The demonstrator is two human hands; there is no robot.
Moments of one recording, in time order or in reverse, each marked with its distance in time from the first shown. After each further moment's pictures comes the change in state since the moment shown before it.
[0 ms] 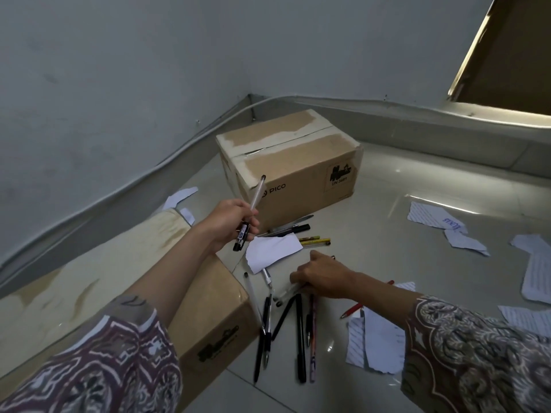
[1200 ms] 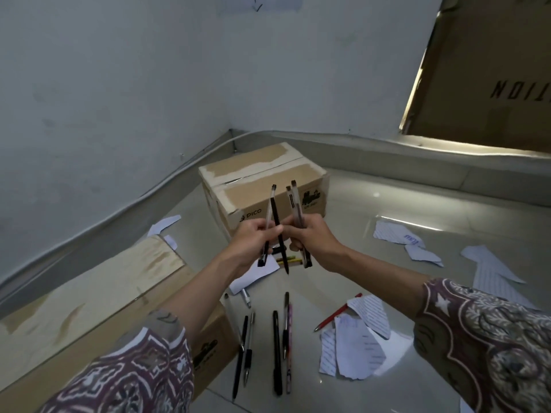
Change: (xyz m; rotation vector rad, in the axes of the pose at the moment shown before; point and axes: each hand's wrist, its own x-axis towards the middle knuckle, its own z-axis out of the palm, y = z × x) left_hand -0.030 0.017 0.070 -0.014 -0.082 0.187; right_hand -0.041 -0.004 -0.117 1.494 0.678 0.402
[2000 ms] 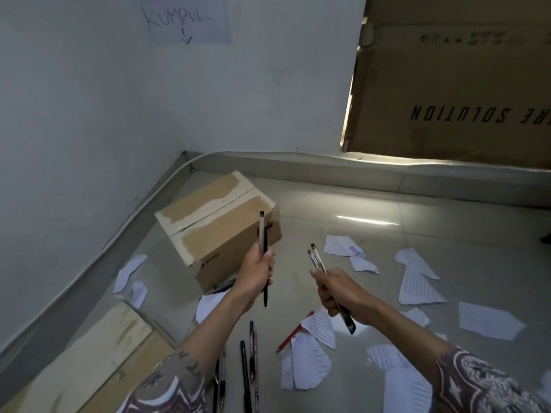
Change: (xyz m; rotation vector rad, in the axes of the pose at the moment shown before) left_hand 0.002 0.098 0.089 0.060 -0.062 -0.084; right_hand -0.080 -0.066 -0.123 0.084 0.078 0.554
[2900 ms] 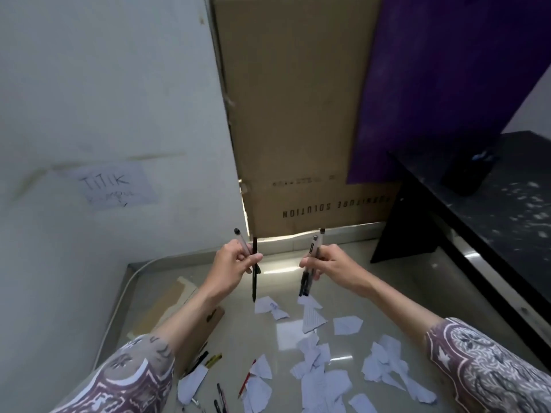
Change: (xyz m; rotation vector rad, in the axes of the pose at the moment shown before) left_hand -0.185 0.489 0.035 0.415 -0.290 0.465; right_hand -0.388 -0.373 -0.138 -0.238 0.383 -0.305
